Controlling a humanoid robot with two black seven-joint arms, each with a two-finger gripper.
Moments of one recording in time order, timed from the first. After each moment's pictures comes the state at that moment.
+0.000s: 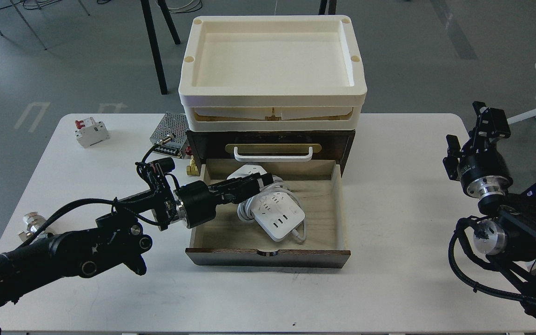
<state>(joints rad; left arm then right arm) -0.69 0.38 -0.23 -1.09 1.24 0.04 -0.49 0.39 -0.51 0.79 1.16 -0.30 -0.31 0.49</state>
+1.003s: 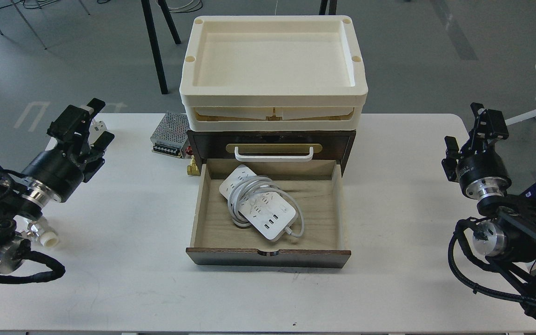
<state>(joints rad) -0.34 0.81 -0.69 -1.31 0.42 0.05 -0.49 0.39 -0.51 0.77 1.16 -0.31 -0.31 0.49</state>
